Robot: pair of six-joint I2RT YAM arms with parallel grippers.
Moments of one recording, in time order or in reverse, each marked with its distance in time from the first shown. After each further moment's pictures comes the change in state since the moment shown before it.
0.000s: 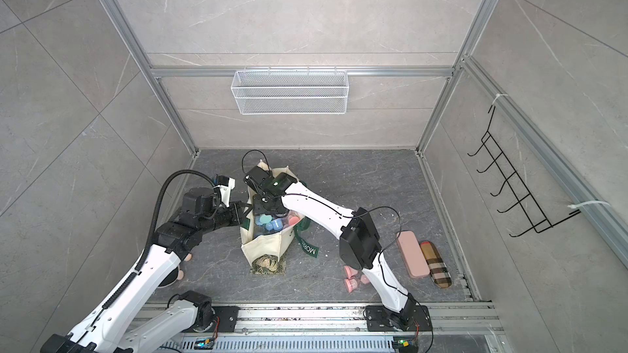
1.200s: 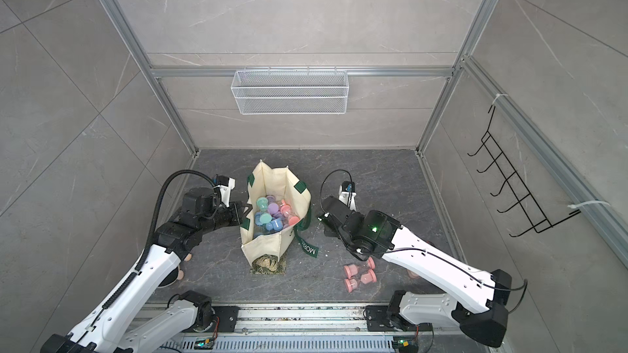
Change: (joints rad) left arm 0.000 0.000 0.000 0.000 0.000 0.000; right arm 0.038 -1.019 -0.966 -0.040 0.462 0.251
